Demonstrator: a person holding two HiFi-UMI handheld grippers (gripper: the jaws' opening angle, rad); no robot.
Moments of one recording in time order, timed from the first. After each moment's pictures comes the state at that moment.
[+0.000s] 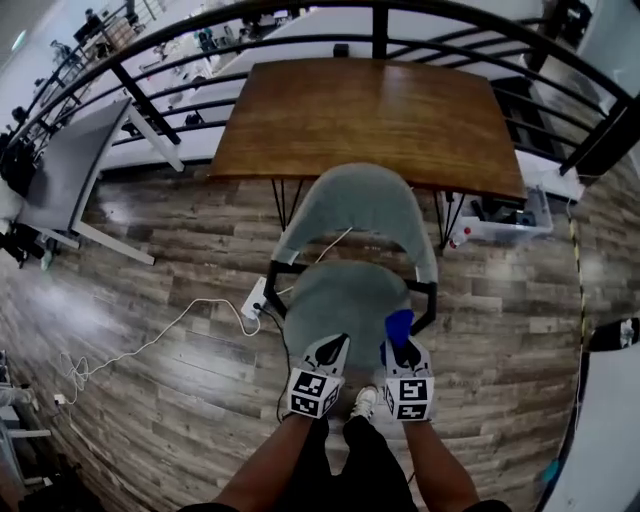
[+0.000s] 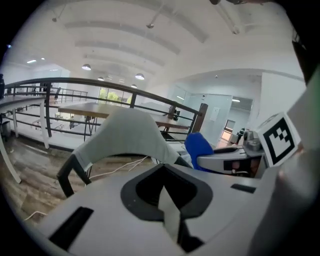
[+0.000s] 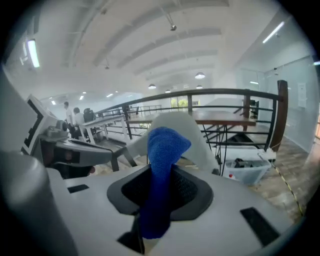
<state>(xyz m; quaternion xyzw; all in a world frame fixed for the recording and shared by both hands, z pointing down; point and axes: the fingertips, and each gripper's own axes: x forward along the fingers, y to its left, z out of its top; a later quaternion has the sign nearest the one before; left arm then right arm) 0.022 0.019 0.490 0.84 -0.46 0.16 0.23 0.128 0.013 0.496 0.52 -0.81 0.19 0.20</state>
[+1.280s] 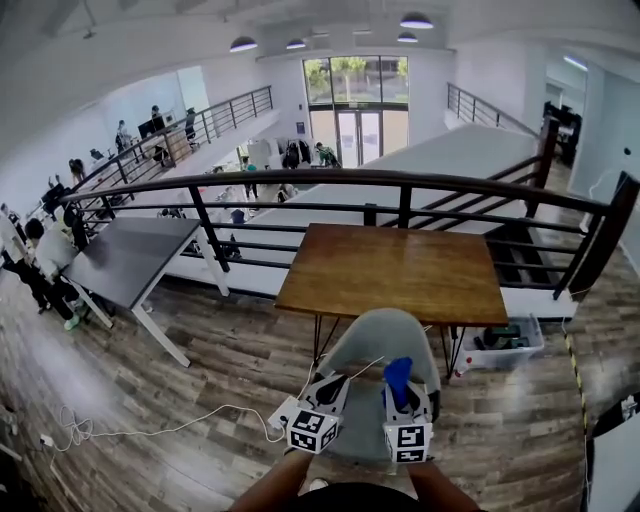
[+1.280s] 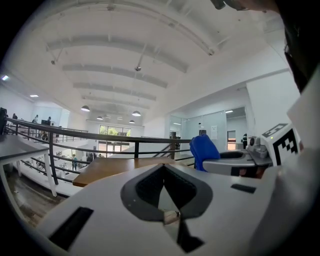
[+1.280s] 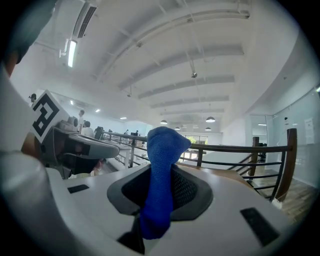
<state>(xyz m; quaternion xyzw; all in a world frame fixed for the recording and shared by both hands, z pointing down) -0.064 -0.023 0.227 0.86 -0.51 0.05 0.05 0.045 -0.022 0.233 0.51 -0.85 -0.02 0.08</state>
